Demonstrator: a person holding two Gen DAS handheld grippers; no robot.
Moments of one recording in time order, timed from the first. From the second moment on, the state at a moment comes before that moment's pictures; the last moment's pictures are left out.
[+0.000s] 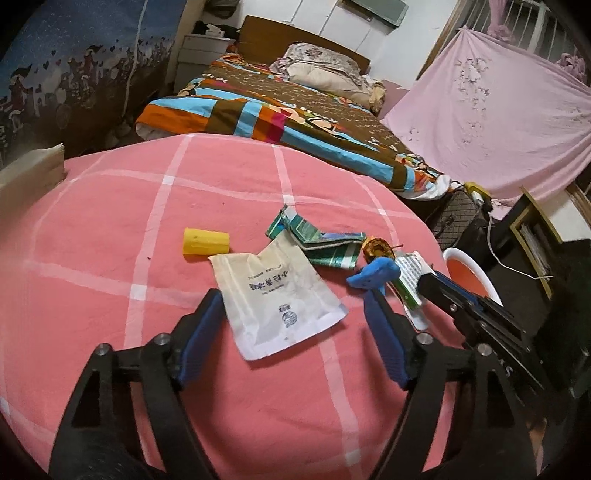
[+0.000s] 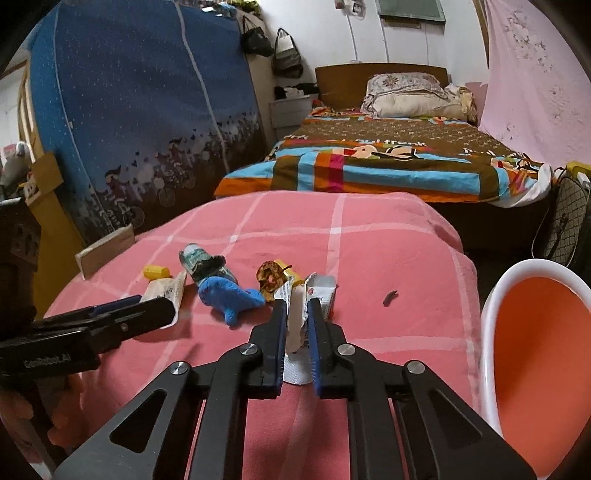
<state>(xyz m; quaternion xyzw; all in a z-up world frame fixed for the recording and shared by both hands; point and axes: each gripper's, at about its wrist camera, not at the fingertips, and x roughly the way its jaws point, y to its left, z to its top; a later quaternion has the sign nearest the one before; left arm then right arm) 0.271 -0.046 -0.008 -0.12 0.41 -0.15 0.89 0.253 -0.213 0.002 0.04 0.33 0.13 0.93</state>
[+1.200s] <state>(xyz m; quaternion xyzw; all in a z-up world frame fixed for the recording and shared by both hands) 0.221 -0.047 0.020 -0.08 0.29 -0.16 0.94 0.206 -0.232 0.031 0.05 0.20 0.14 0.97</state>
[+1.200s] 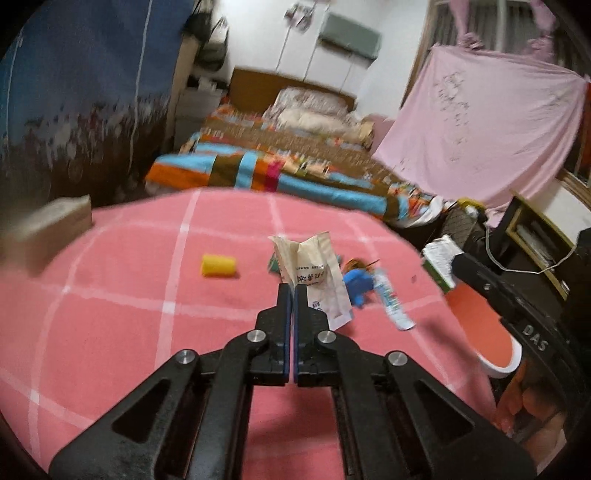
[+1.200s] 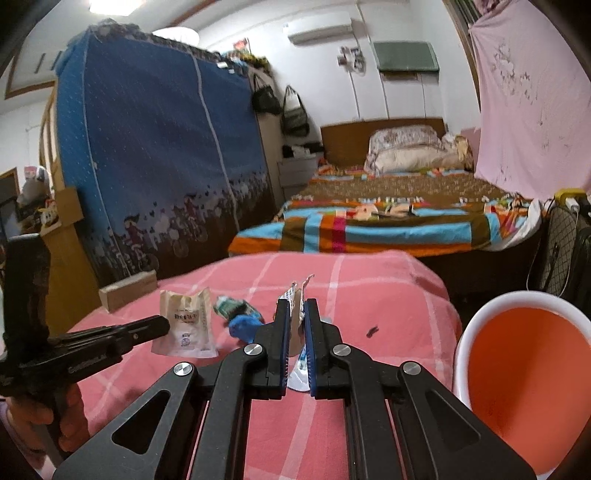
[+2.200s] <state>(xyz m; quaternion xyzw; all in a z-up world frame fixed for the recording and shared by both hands) 0.192 -0.185 0.062 -0.02 0.18 -0.31 0.93 0.139 -0.341 0.057 0.08 0.06 -0.02 0.99</state>
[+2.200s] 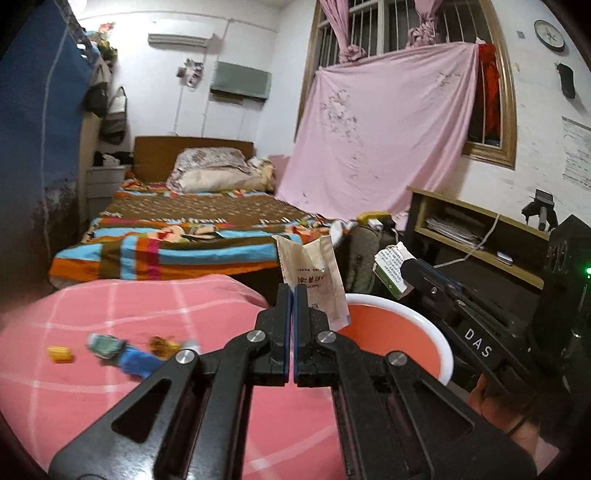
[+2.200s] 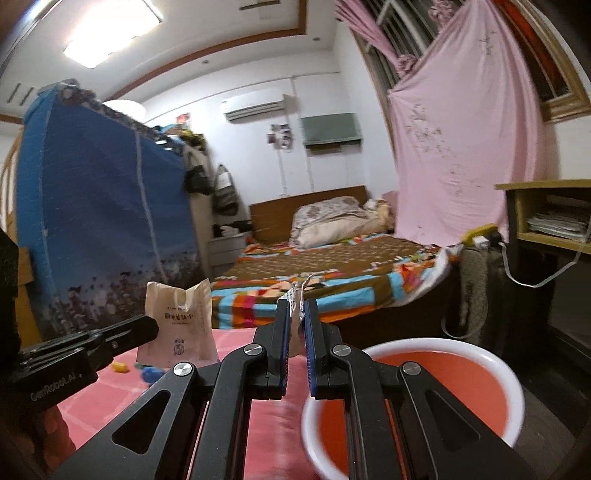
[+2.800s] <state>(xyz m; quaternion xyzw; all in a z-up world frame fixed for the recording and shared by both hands) 0.204 -0.263 0.039 0.00 0.27 -0.35 0.89 0.138 -0.399 0.035 0.13 0.14 -0.10 0.98</state>
